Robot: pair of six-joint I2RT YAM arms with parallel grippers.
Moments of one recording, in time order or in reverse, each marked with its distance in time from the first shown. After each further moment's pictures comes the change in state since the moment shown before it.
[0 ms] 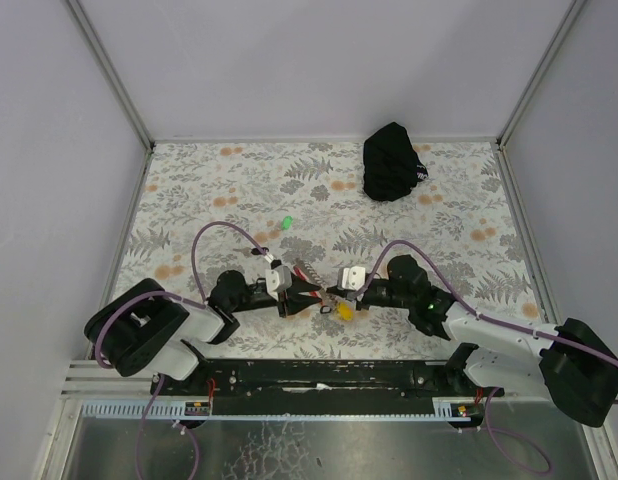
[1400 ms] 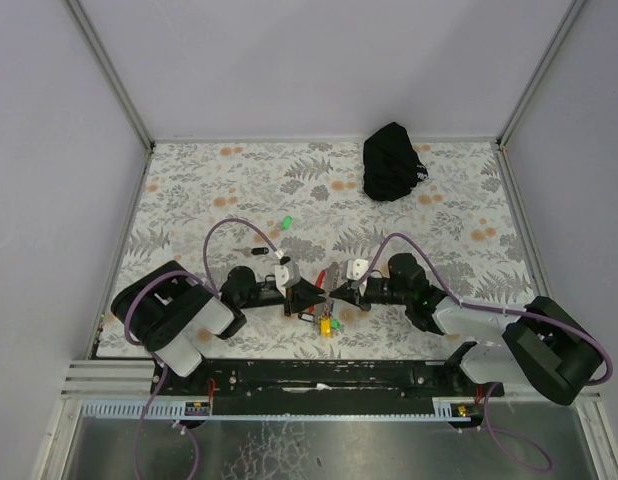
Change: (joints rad) left arm 0.000 0.185 0.050 0.069 0.029 -0.036; right arm -0.109 0.170 -0.071 0.214 -0.149 0.132
